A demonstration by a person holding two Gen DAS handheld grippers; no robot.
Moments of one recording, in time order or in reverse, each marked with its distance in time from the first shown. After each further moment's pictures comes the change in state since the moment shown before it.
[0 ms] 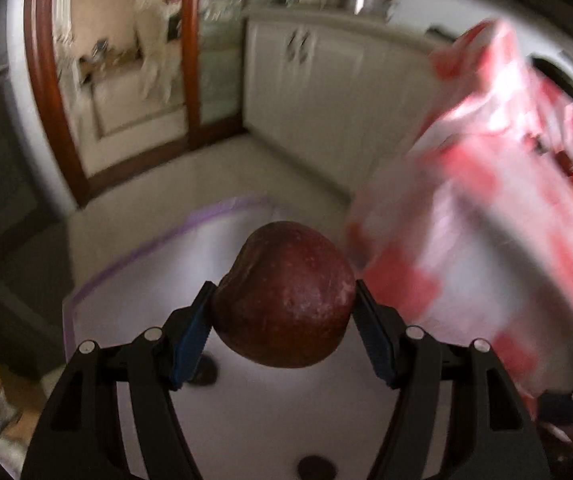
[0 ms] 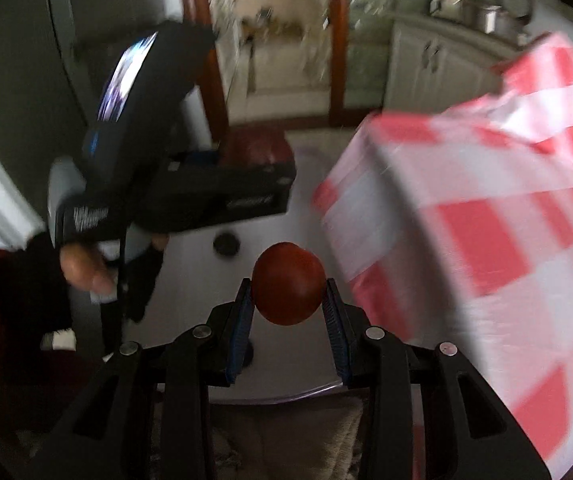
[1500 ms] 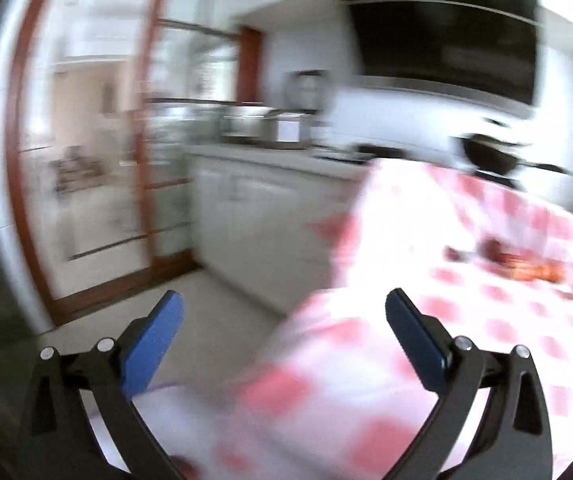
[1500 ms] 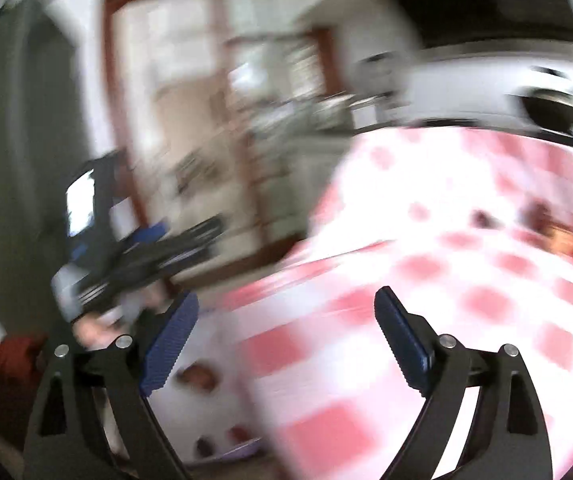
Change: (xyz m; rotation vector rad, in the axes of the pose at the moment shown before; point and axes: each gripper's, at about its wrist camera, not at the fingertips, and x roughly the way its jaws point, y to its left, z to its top) left arm -0.120 -0.142 0.094 0.156 -0.476 -0.193; right arm -0.218 -0.152 -0.044 0.469 -0.672 -0.256
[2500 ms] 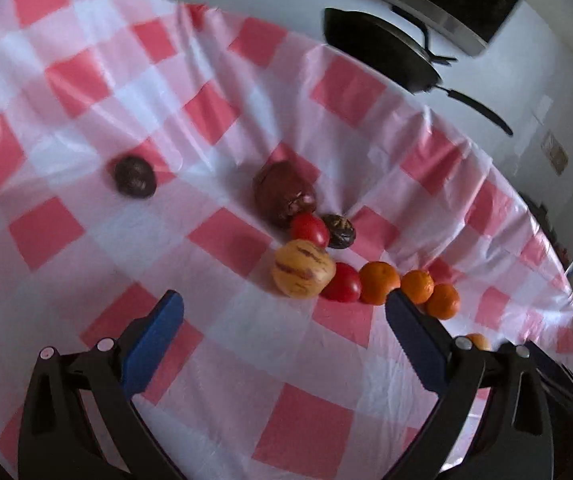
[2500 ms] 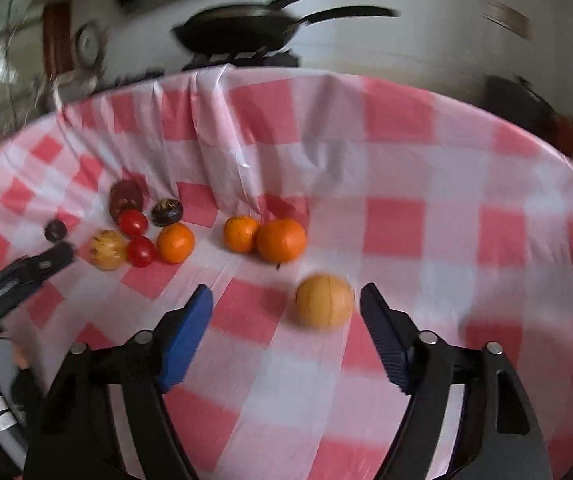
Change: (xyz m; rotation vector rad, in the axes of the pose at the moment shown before) left arm 0.246 -0.360 -0.012 -0.219 0.388 -0.389; right arm 0.013 -0.409 0.062 0.106 0.299 -0.677
